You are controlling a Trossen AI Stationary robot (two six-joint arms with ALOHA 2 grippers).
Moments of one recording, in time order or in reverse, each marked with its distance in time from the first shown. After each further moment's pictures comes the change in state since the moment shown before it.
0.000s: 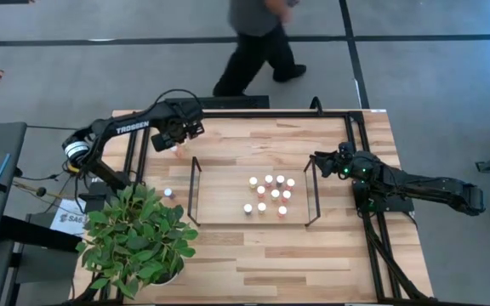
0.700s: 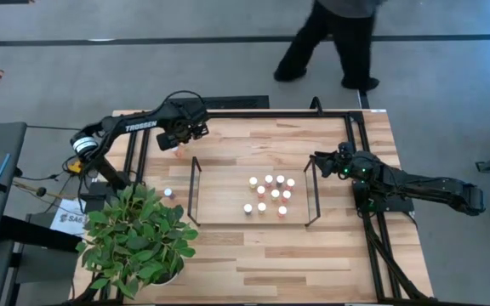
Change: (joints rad) left arm -0.004 0.080 0.000 0.082 -0.030 0.041; right arm 0.000 0.000 0.000 -0.005 0.000 0.000
